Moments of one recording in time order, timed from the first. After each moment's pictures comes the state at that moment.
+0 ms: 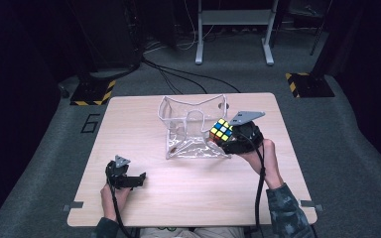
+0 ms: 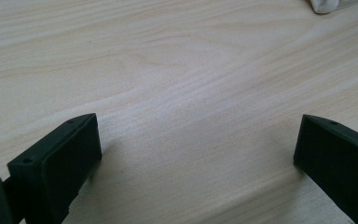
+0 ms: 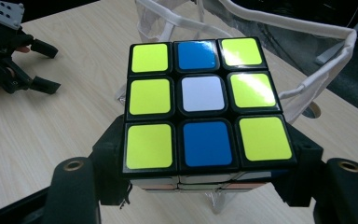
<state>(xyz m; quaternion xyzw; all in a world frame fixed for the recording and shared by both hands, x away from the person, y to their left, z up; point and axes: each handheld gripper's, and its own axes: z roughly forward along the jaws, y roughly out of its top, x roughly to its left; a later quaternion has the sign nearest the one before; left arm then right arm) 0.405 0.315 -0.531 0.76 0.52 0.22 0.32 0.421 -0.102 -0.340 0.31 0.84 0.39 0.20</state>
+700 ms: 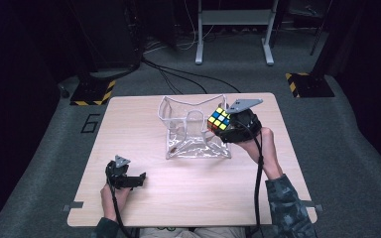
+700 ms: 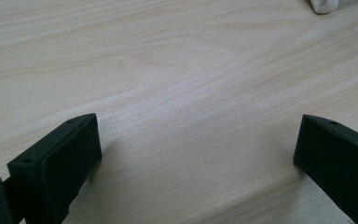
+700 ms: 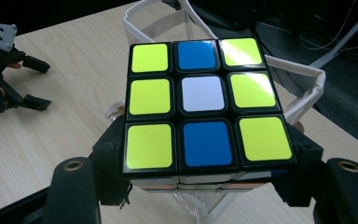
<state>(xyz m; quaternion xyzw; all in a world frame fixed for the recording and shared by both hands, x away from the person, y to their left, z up) 0.404 0.315 -0.531 0.76 0.52 0.22 0.32 0.437 -0.095 -0.314 0.30 0.84 0.40 0.22</state>
